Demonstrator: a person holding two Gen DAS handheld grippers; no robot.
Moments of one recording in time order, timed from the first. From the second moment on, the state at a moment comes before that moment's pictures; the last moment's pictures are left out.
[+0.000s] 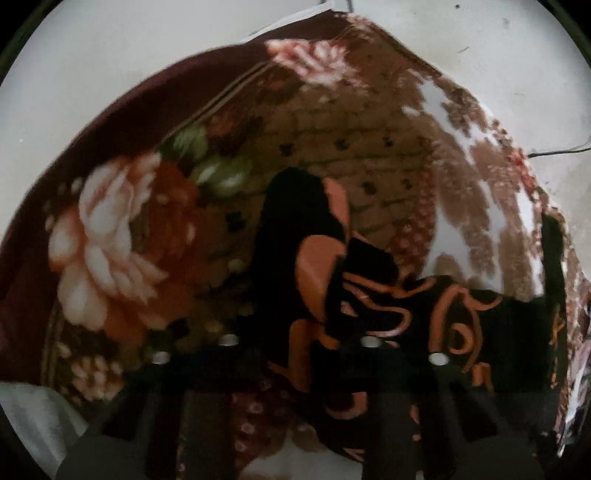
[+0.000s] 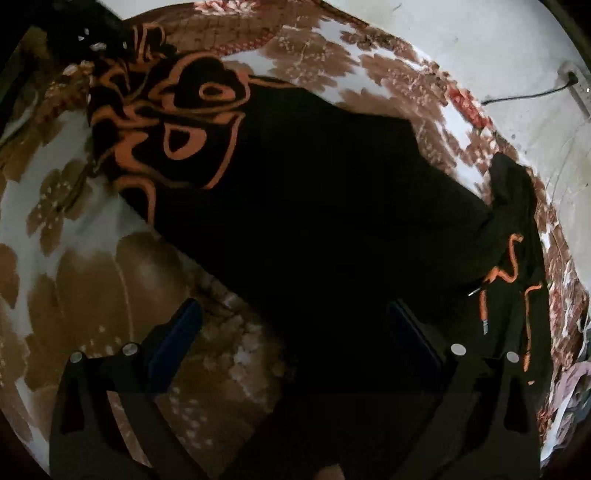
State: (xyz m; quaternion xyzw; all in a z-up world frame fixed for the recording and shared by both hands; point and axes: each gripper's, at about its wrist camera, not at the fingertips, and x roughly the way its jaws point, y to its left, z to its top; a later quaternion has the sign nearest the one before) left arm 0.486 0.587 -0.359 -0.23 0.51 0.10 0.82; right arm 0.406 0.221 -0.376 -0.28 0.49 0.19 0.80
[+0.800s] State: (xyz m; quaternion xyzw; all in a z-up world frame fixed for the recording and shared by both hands) left arm 0.546 0.104 -0.106 -0.19 0.40 -0.17 0.88; right arm 0.397 0.216 -0.400 -0.24 0.50 0.27 0.79
